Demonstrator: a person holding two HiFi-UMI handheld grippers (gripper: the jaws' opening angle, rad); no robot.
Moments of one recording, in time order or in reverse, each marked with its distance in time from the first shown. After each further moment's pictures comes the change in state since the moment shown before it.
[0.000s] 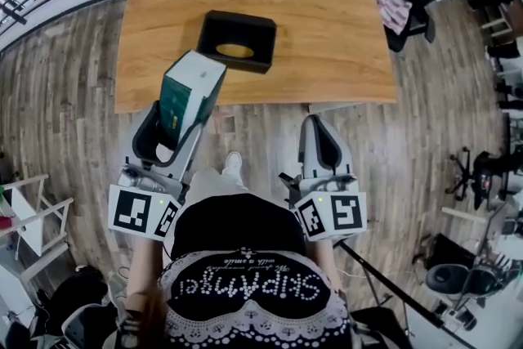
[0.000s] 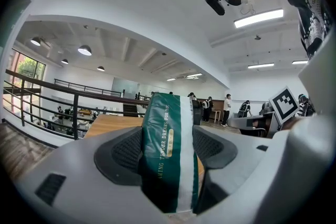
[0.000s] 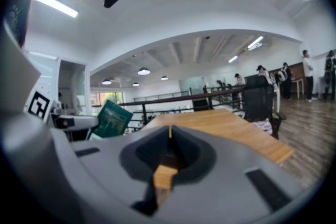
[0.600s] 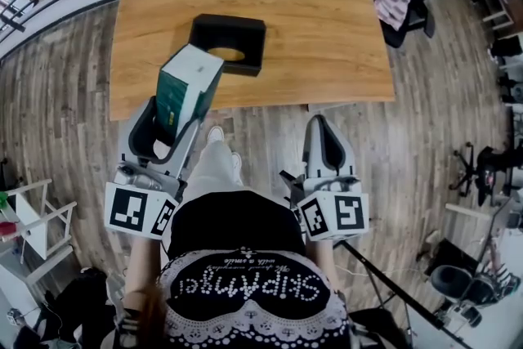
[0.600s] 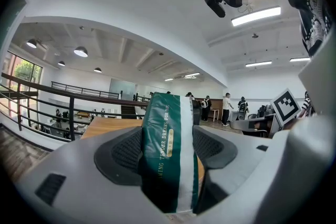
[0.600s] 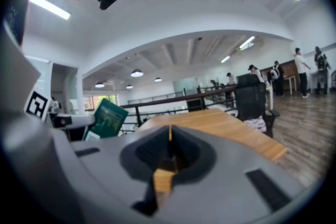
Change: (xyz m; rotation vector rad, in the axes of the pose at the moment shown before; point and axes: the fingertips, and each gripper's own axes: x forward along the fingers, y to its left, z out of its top) left arm 0.033 -0.015 0.015 0.025 0.000 -0.019; right arm -0.001 -0.042 0.007 0.051 -0.013 -0.061
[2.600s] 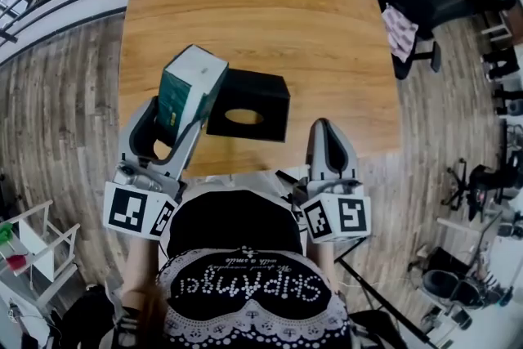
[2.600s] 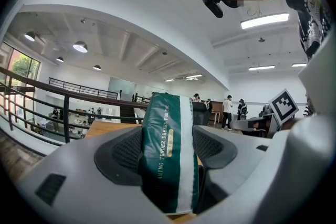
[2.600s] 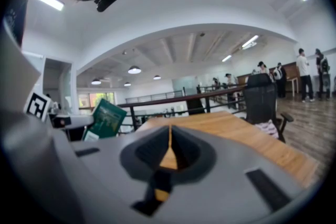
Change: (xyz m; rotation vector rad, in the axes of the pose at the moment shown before) left arm 0.129 0.151 0.027 -0.035 -0.001 -0.027; right arm 0.192 0.023 0.038 -0.016 0.026 -0.024
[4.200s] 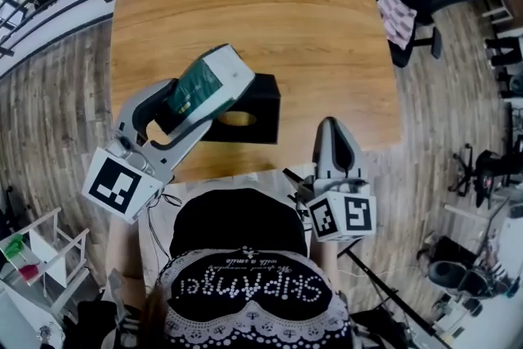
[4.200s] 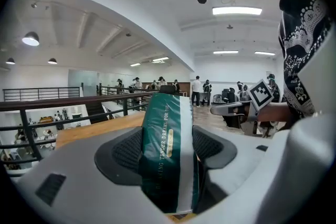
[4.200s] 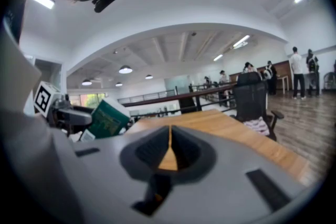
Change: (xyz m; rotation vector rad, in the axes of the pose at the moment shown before) left arm 0.059 -0.040 0.001 0.178 0.229 -0.355; right arm 0.001 -0.044 0.001 0.044 0.008 -0.083
